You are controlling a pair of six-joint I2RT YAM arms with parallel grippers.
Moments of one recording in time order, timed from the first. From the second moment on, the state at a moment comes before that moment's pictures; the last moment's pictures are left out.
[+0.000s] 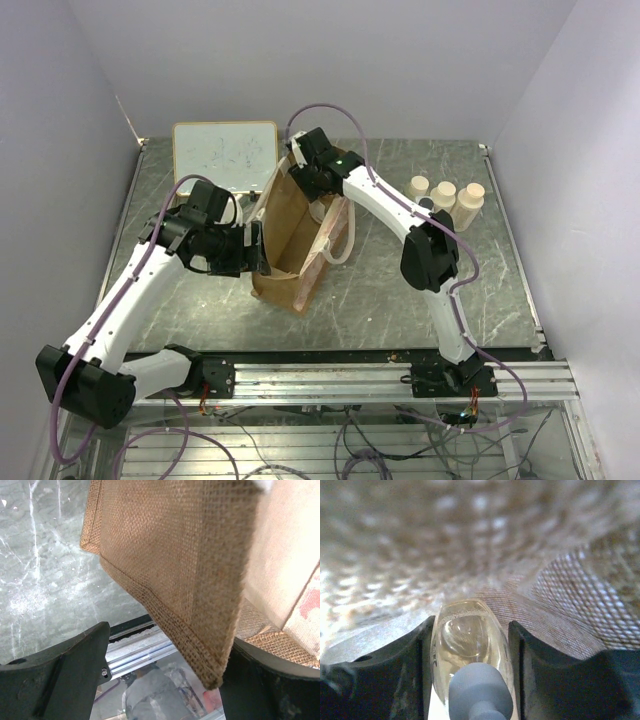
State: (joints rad) left arm -0.40 1.15 1.15 -1.07 0.29 -0.40; right arm 0.67 2.27 2.13 -0.71 0.21 -0.15
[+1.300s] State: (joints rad) left arm -0.40 1.13 1.15 -1.07 0.31 -0.39; right arm 0.27 1.62 1.74 -0.68 -0.38 0.69
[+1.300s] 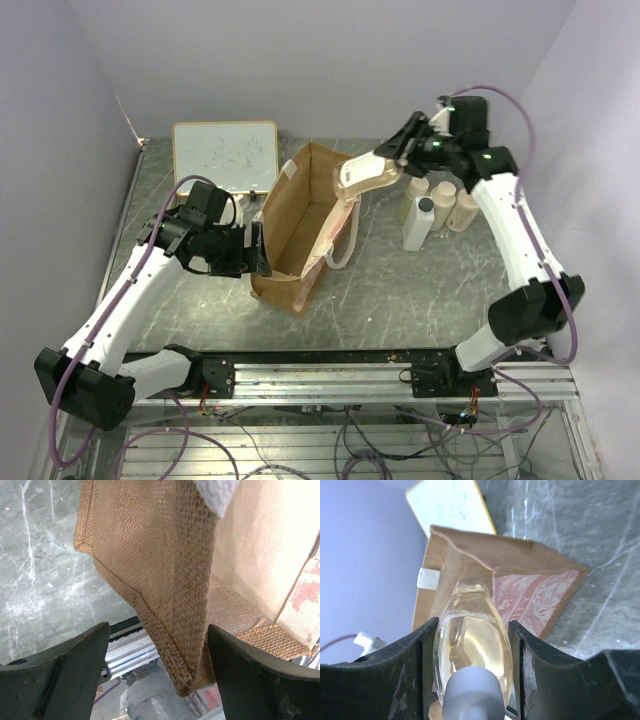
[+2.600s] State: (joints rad) left arm -0.40 1.20 1.19 -1.07 0.32 -0.36; right arm -0.07 1.39 1.27 -0.70 0.14 0.13
